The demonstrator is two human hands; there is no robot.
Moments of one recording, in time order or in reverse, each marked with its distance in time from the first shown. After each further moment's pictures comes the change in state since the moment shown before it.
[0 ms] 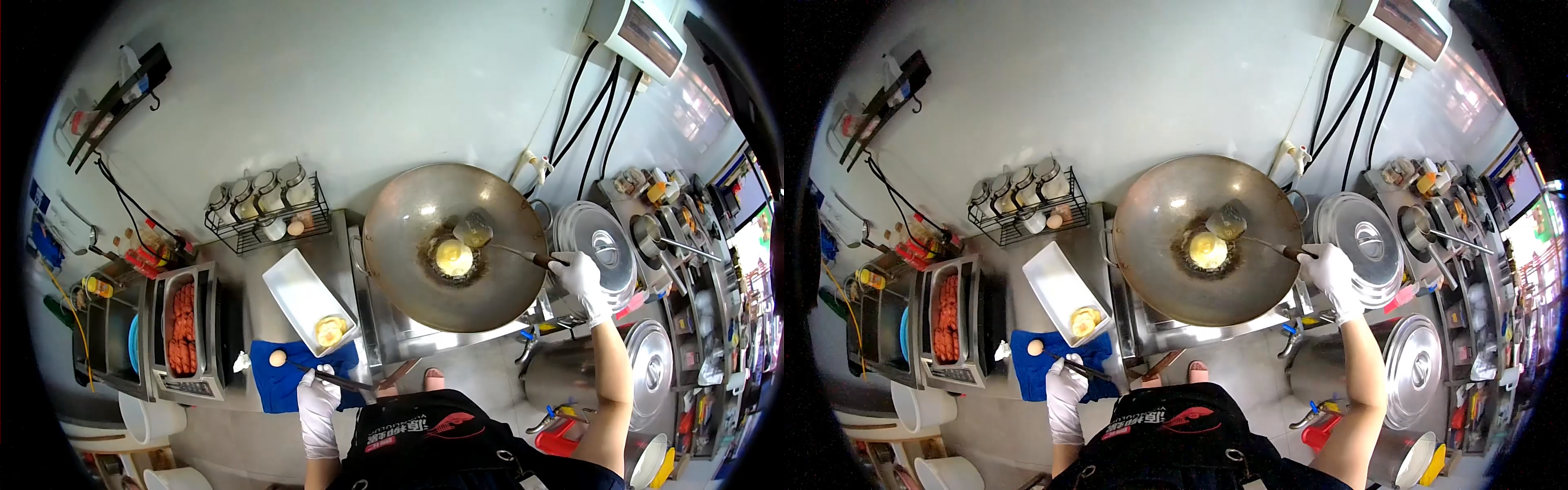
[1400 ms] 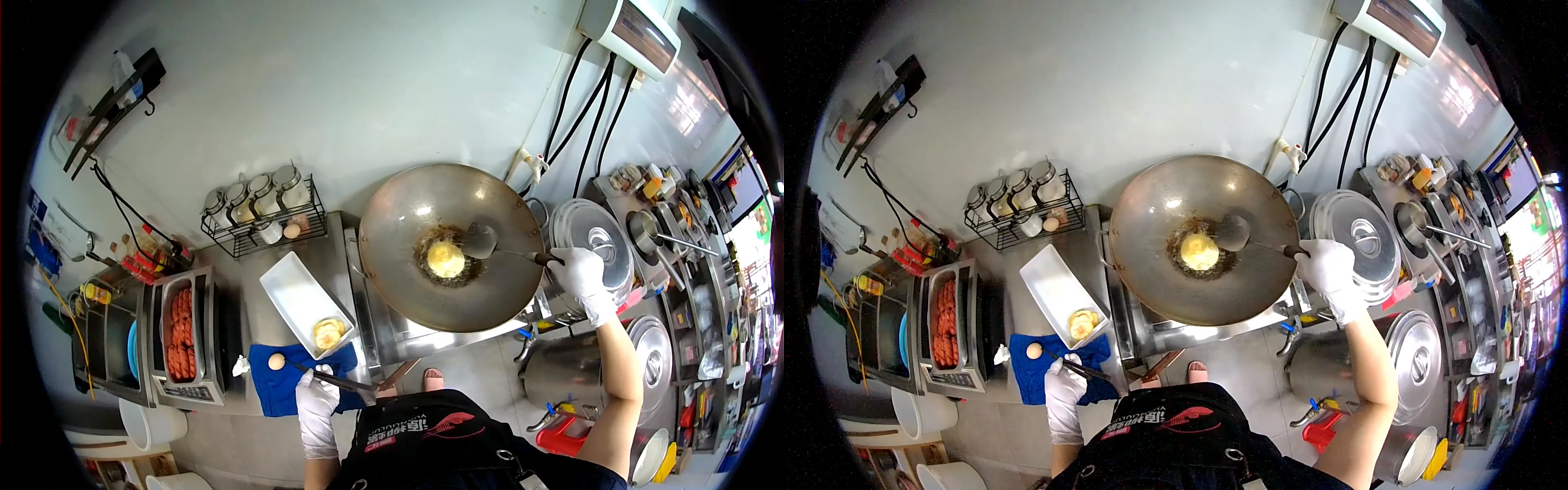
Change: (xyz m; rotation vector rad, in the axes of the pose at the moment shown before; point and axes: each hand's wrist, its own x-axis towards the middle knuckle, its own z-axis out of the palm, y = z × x) left_hand 0.009 0.008 -0.008 -0.017 -0.156 -0.091; right_hand -0.011 -0.016 -0.017 -0.308 0.205 -0.342
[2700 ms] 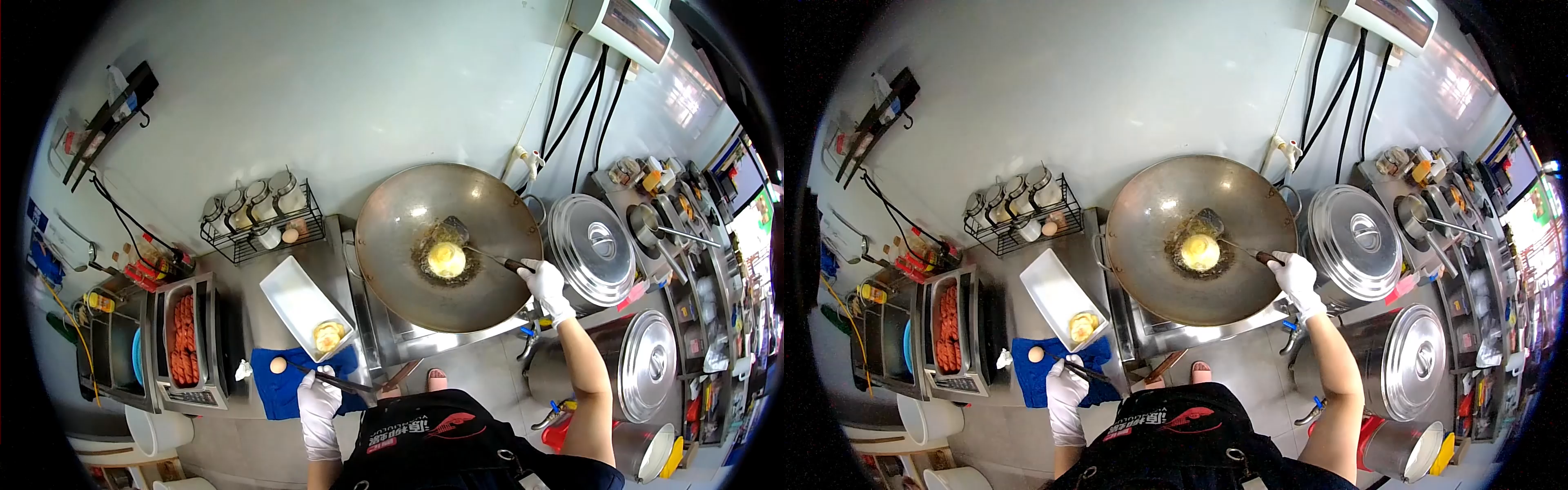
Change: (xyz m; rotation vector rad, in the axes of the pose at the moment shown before) left_hand 0.001 -0.007 0.010 0.038 0.110 0.065; right_hand -0.017 0.007 0.118 0.309 -0.036 0.266
